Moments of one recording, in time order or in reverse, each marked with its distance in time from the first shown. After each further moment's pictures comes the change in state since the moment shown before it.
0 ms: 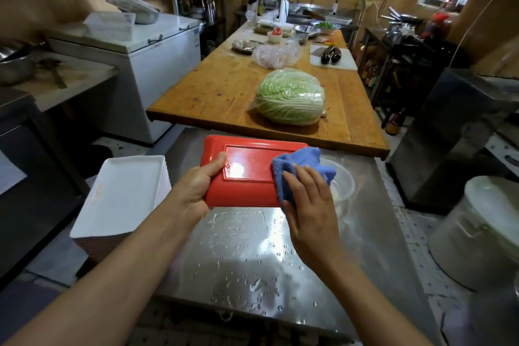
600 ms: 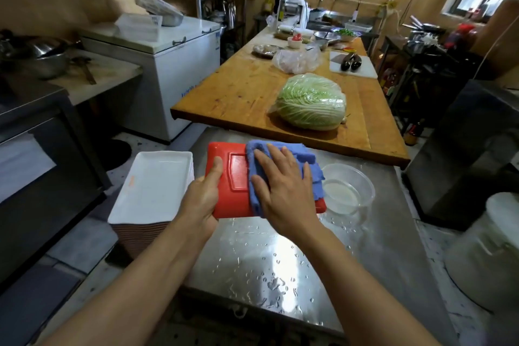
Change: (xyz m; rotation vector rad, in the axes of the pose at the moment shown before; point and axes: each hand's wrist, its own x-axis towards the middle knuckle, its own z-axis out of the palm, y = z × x) left_hand -0.019 -0.009 -0.037 0.002 0.179 0.181; right_hand 0.049 -0.064 0.039 -0.005 -0.262 0.058
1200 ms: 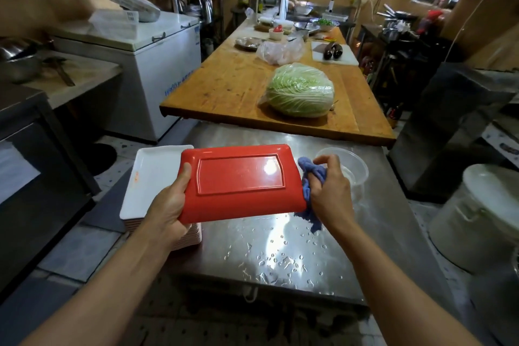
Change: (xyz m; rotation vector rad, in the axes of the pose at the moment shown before) left_hand -0.008 0.013 -0.080 -0.043 -0.047 -0.093; right_hand -0.040 0.029 -0.003 0.418 0.360 0.327
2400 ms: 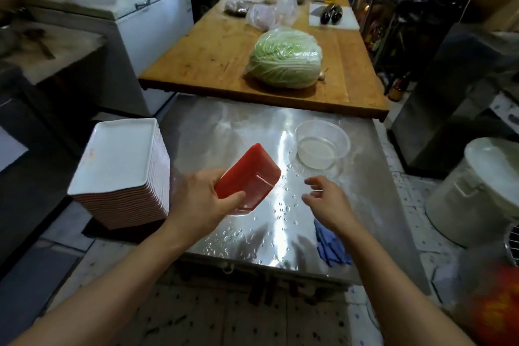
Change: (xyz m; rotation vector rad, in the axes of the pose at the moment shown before) left_hand -0.045 -0.070 0.087 1.149 -0.175 0.744; right_hand -0.011 0.114 -0.054 -0.126 -0.408 0.385
